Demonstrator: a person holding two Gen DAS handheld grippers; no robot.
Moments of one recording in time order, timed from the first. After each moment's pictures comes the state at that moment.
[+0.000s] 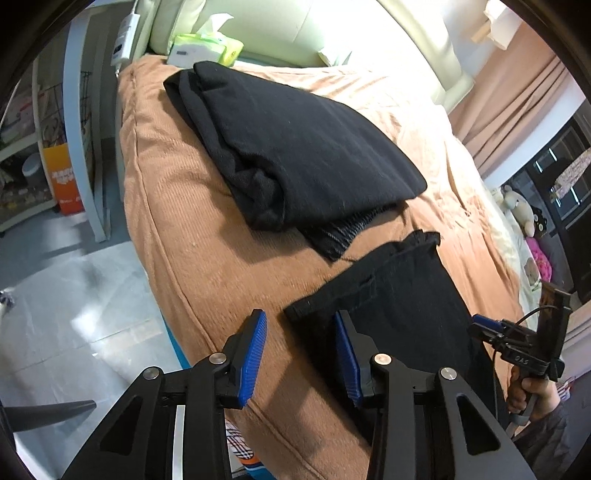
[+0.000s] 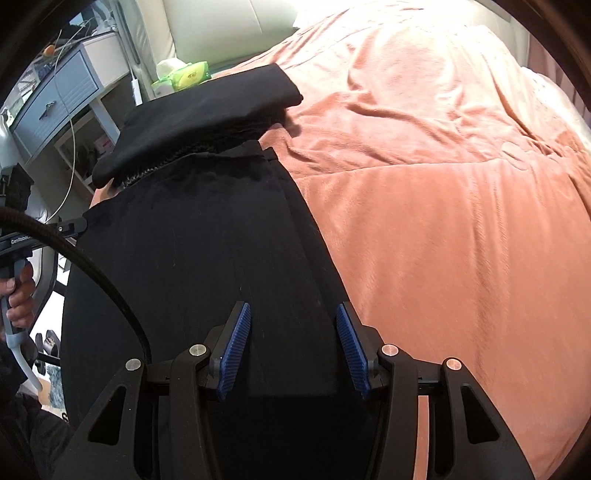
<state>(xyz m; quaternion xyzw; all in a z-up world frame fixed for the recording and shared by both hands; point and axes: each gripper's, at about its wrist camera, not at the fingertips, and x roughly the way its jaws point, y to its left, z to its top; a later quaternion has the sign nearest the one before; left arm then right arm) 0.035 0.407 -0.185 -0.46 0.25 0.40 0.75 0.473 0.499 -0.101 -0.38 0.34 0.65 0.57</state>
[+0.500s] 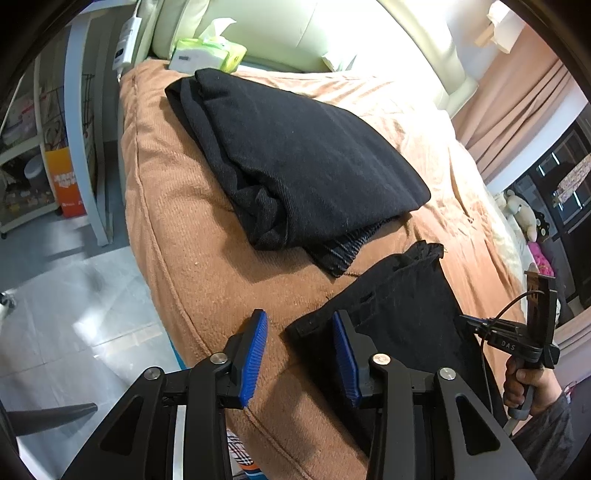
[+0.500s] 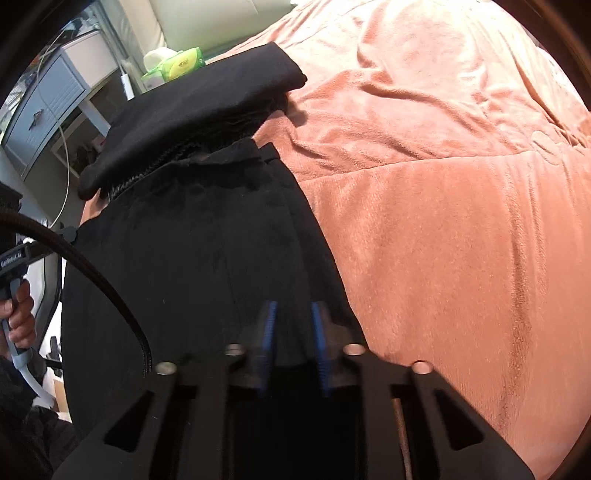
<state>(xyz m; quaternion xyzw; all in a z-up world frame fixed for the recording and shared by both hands) 0.036 0.416 -0.182 -0.45 0.25 0.41 0.75 0.470 0.551 -0.118 -0.39 0.38 0.64 0.55</state>
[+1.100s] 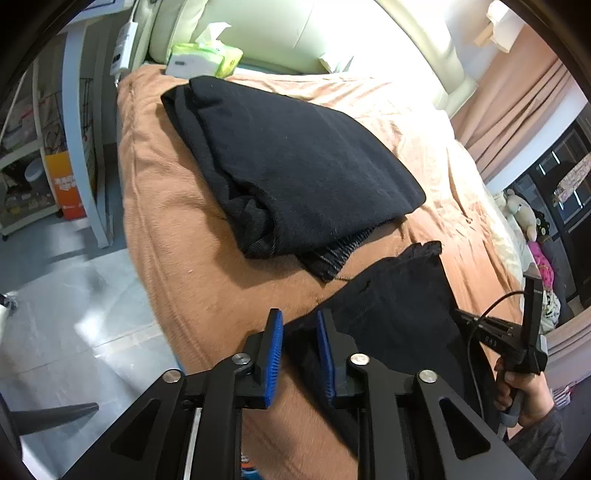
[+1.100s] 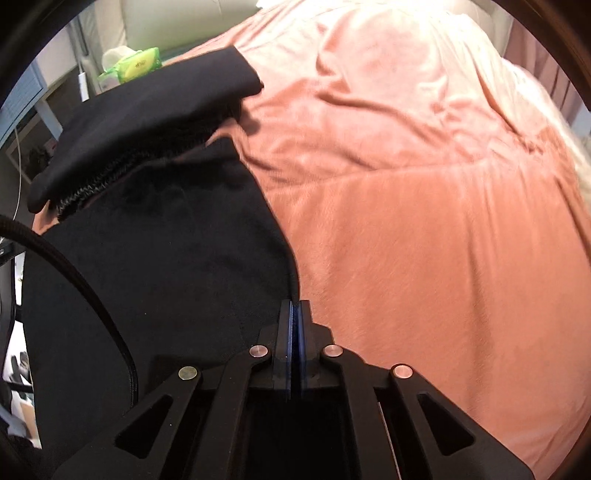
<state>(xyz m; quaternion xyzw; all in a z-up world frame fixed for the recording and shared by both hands) 0.034 0.413 -0.170 -0.45 0.25 0.41 0.75 0.455 0.550 -0.123 -0.39 0.34 0.57 0.63</state>
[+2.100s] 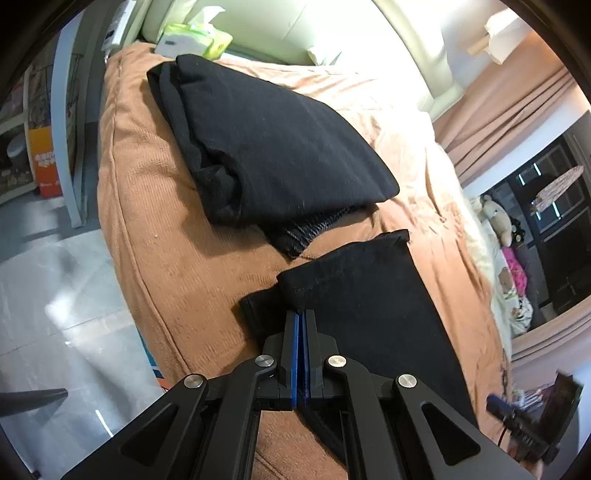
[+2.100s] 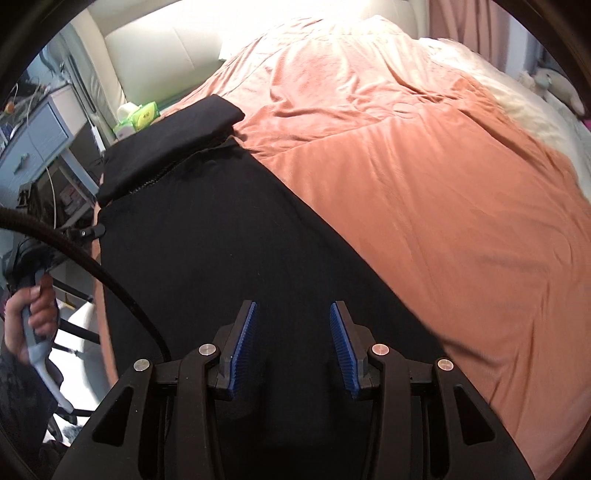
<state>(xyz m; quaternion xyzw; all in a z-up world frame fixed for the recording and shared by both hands) 0.040 0.405 -0.177 -0.49 0.22 0.36 0.76 0.447 0.345 -0.031 -0.28 0.38 0.55 0.69</state>
